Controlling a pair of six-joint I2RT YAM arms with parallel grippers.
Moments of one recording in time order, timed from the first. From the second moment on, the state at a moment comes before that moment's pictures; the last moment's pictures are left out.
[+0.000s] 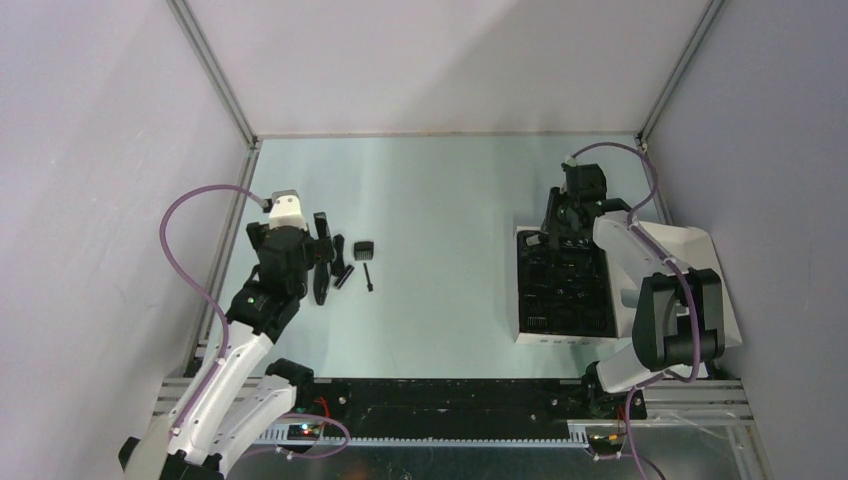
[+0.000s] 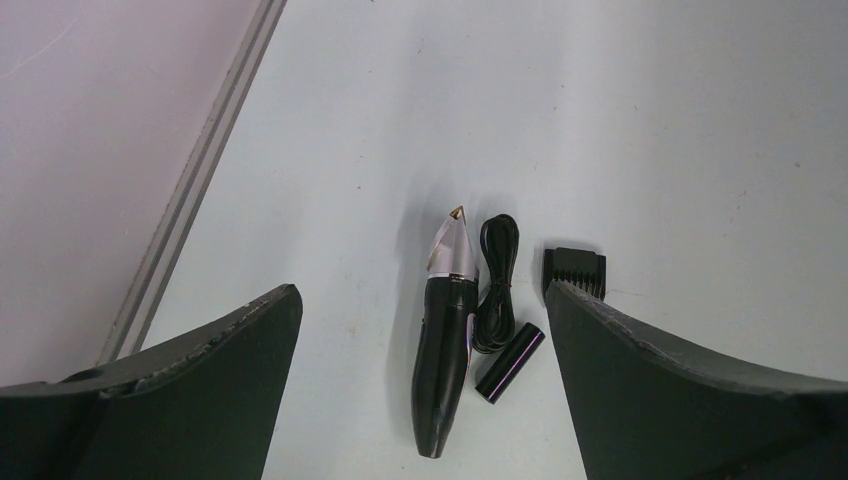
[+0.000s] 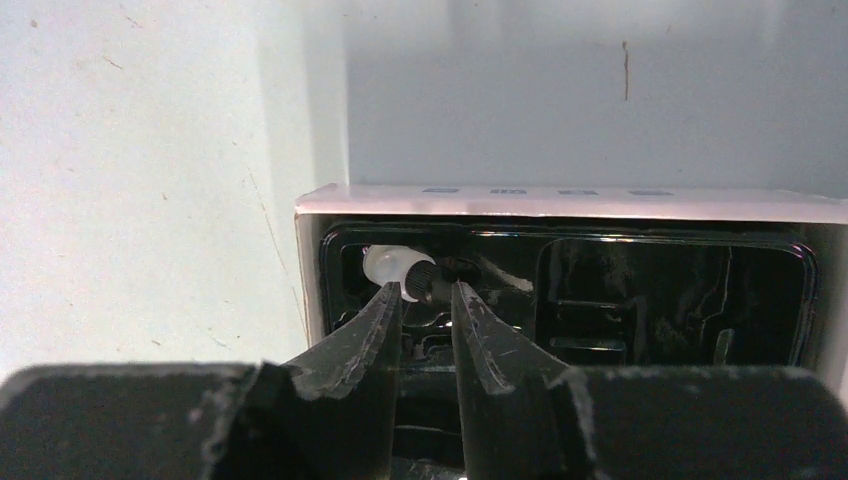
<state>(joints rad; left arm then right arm) -0.34 0.74 0.68 -0.32 -0.54 -0.15 0.14 1.51 1.07 -0.43 -0.04 0.30</state>
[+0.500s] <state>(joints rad) -0.34 0.74 0.68 -0.32 -0.52 -0.15 0.14 1.59 1.07 -0.45 -0.02 0.29</state>
